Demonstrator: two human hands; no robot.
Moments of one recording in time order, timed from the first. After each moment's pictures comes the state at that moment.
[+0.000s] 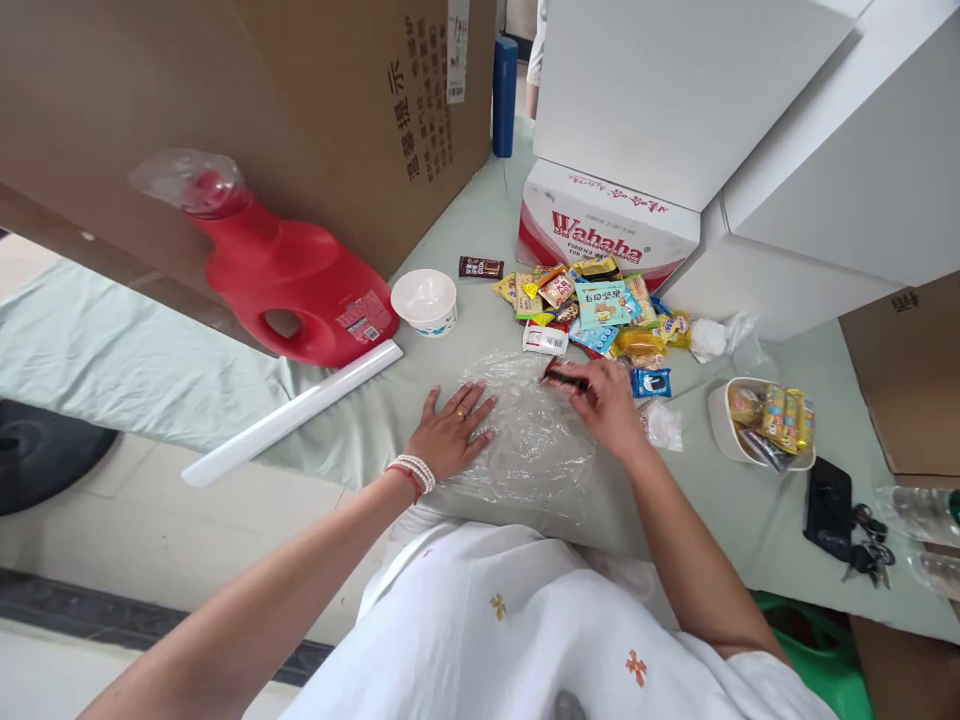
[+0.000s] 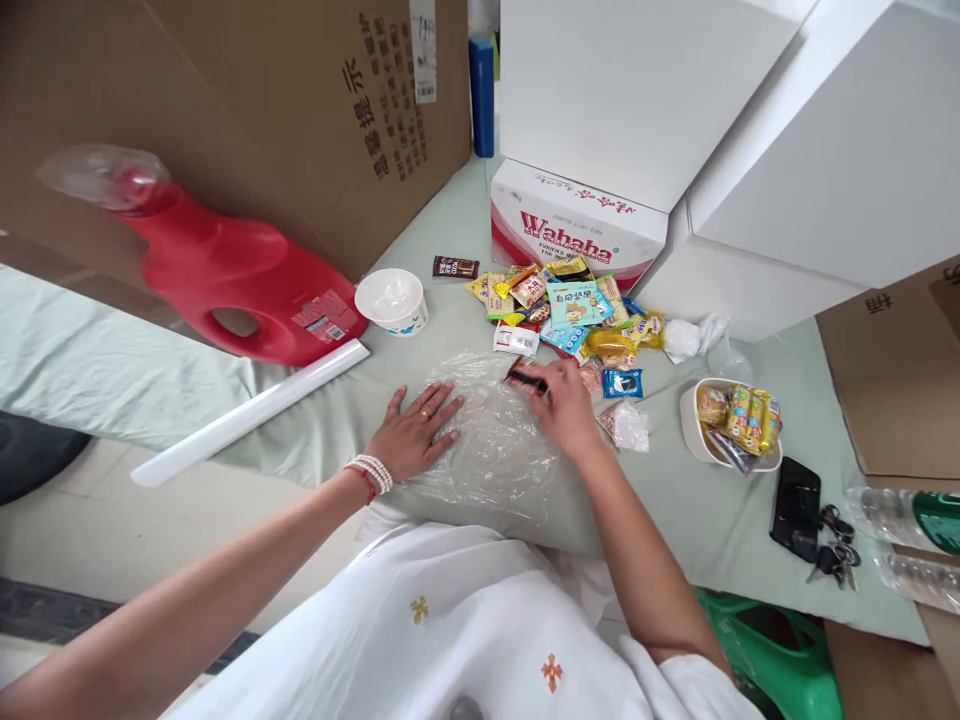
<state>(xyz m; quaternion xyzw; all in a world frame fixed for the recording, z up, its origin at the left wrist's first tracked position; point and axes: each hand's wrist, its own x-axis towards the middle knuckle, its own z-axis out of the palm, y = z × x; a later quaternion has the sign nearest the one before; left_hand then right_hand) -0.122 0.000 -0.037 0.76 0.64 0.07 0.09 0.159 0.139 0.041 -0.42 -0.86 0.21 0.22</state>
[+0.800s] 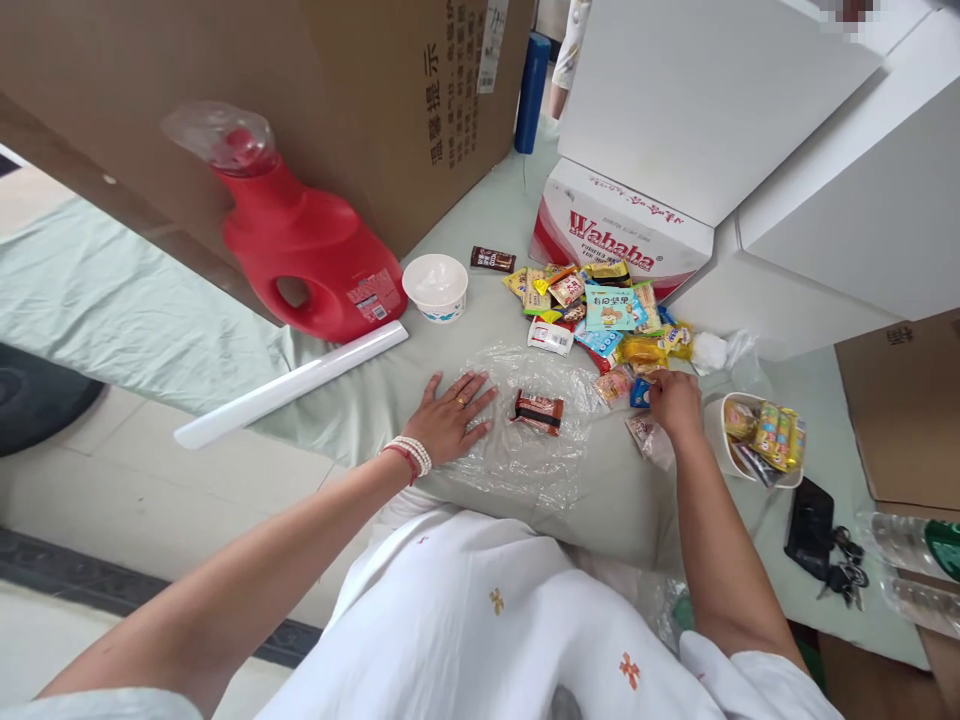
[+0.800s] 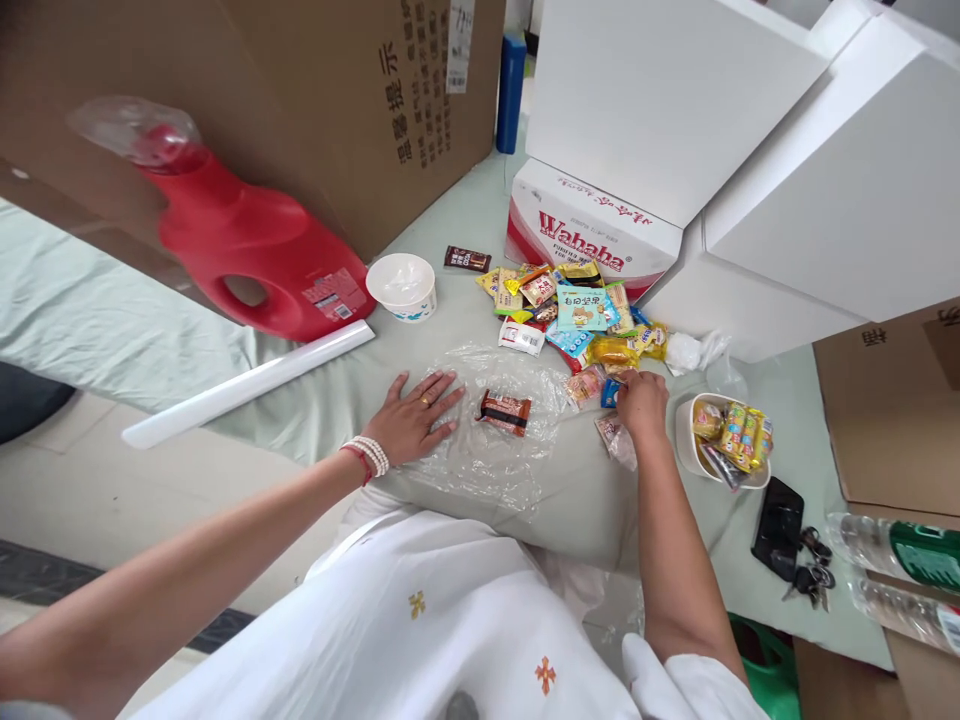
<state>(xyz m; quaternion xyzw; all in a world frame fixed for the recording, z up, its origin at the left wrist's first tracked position) -0.122 0.002 -0.041 0.75 0.65 0.09 0.10 0.263 0.212 0.026 -0.62 -0.79 0.02 -0.01</state>
